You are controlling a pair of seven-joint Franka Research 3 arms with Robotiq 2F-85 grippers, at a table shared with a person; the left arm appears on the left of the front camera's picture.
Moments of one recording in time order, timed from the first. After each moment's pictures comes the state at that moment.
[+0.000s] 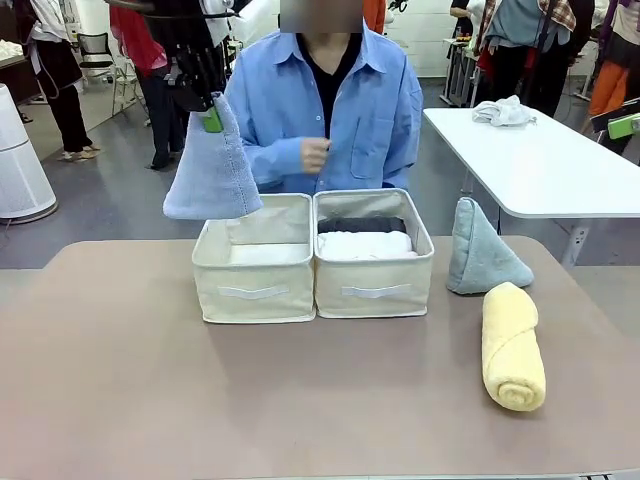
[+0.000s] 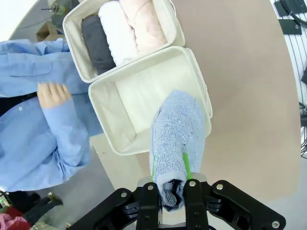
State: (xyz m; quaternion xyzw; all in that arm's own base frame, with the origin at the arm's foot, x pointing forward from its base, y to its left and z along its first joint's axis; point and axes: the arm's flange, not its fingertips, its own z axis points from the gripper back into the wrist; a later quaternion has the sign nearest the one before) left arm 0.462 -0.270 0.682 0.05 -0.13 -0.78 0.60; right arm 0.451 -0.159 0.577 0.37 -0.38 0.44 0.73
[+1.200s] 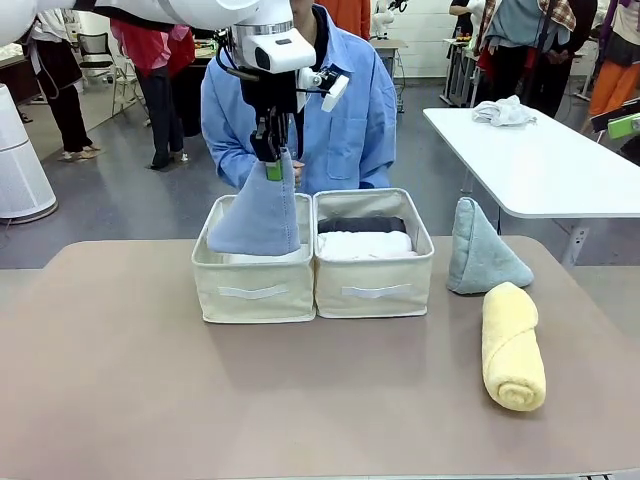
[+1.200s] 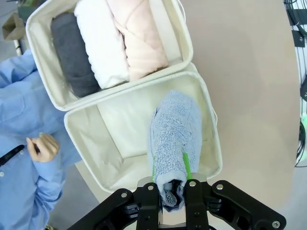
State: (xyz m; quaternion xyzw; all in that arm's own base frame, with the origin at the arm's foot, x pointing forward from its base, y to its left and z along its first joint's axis) left arm 0.527 -0.367 0.590 0.03 -0.04 -0.77 0.63; right arm 0.451 -0.159 0.577 0.37 -0.38 0.44 0.73
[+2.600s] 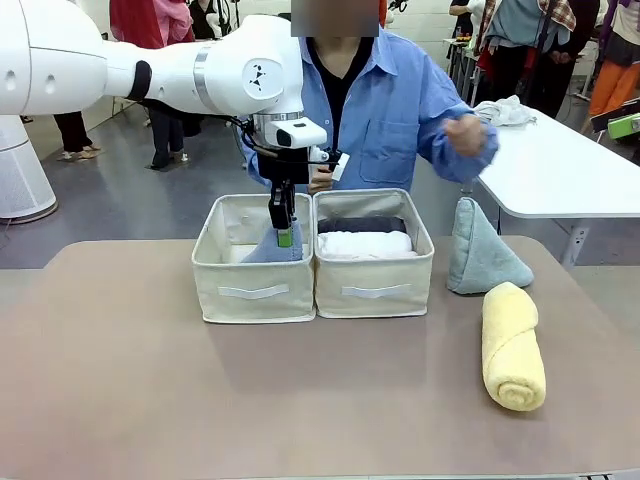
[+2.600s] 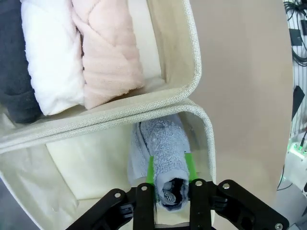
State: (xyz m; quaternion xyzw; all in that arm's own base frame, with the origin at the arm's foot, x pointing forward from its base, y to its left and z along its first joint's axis) left arm 0.558 -0.378 0.465 -0.06 0.04 -0.74 0.67; right arm 0.451 -0.159 0.577 0.37 -0.38 0.44 0.73
